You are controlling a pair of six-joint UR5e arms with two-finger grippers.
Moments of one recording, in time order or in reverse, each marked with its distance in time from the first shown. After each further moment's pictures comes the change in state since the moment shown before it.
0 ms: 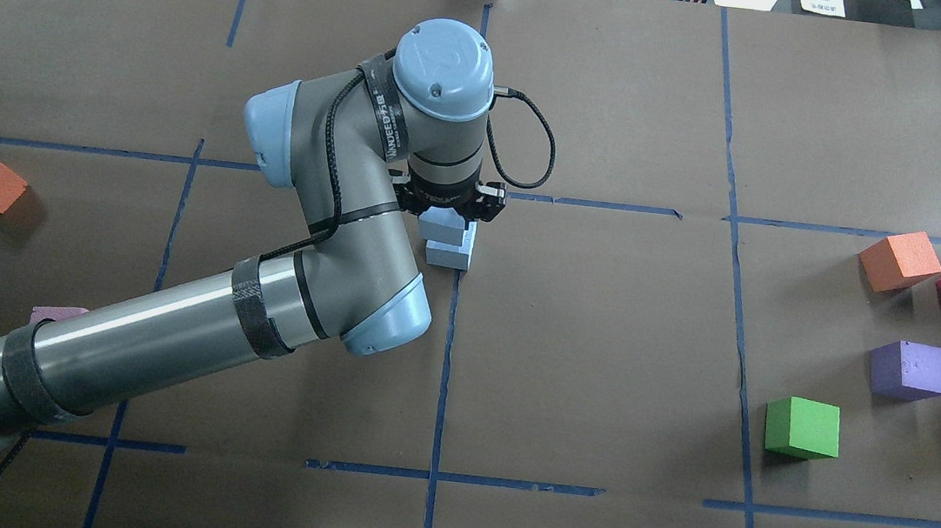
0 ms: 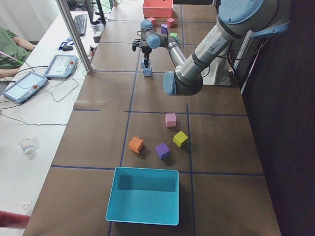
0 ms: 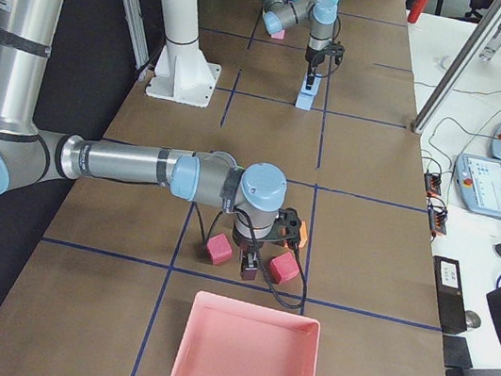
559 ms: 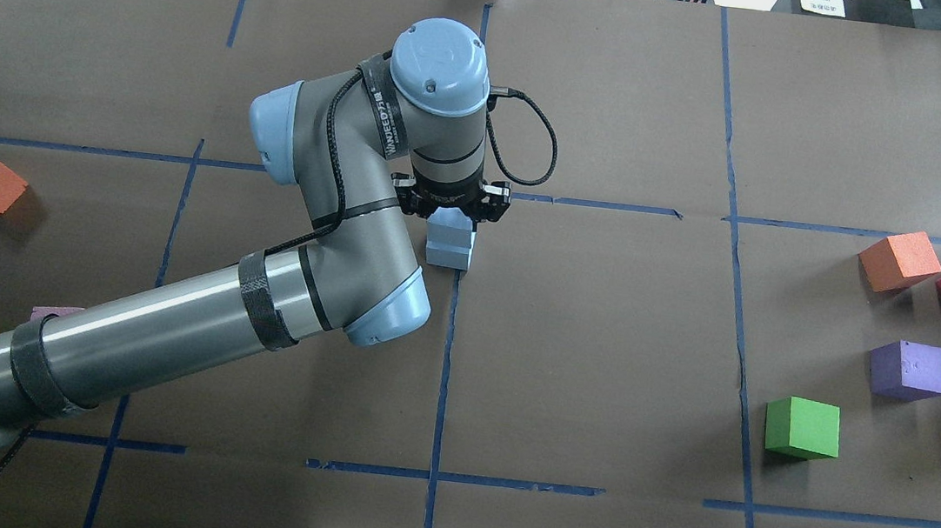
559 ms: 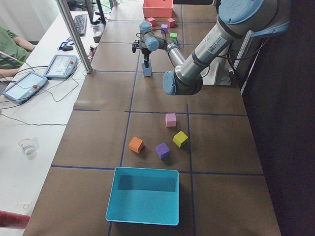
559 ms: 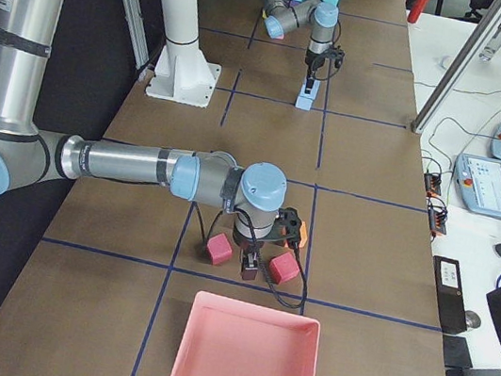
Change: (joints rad) left arm 0.002 -0.004 0.035 -0.064 -0.049 -0.010; right arm 0.000 0.000 0.000 0.000 0.000 0.000
